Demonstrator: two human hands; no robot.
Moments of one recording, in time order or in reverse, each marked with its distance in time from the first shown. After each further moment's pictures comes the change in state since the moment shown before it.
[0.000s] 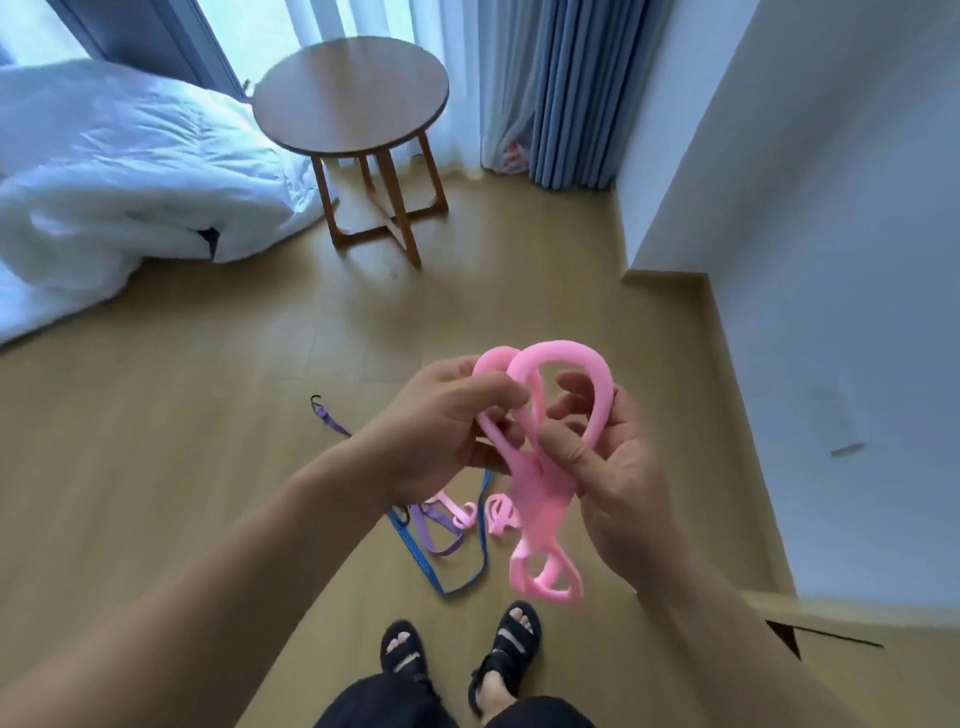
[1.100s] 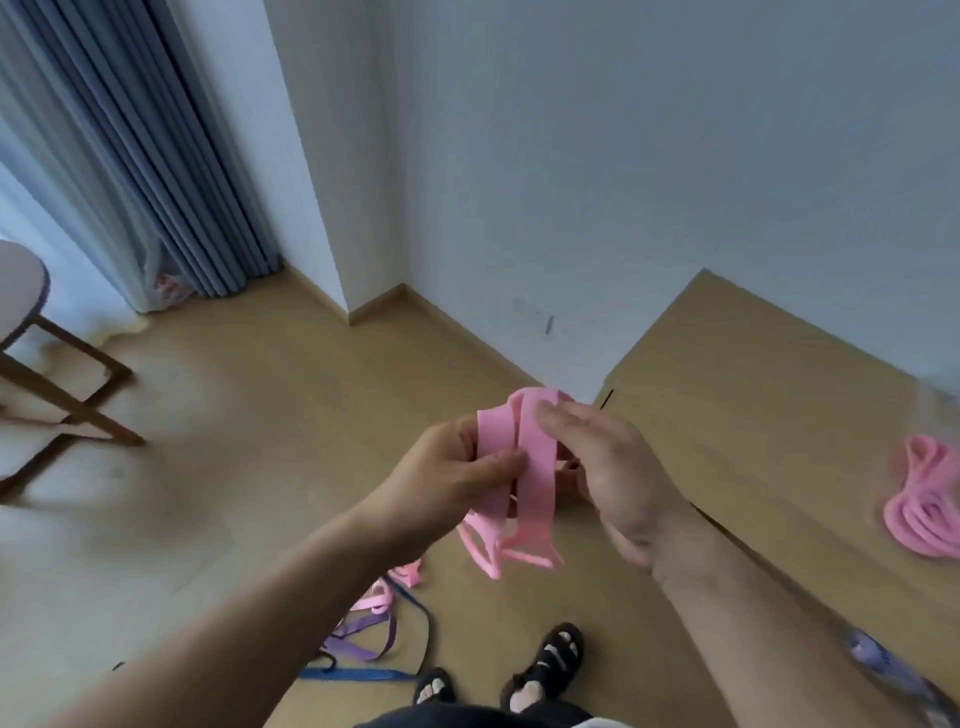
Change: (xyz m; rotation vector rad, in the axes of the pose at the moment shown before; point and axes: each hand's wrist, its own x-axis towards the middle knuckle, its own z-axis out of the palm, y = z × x) left_hand -0.058 -0.042 0.060 0.519 -0.776 -0.016; right_hand -0.174 -0.031 0.041 -0.210 0.804 0.007
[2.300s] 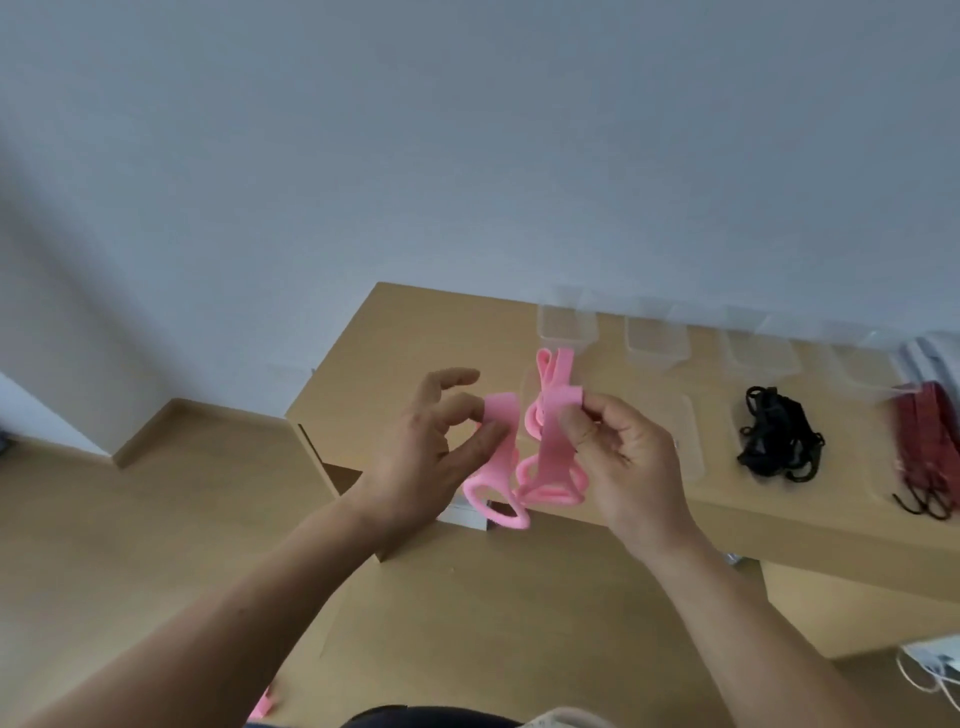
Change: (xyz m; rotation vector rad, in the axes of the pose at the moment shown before) left_hand 0.086 0.001 0.371 0.713 -0.231 0.554; right_hand -0.218 0.073 -0.340 -0.058 0.744 -0.452
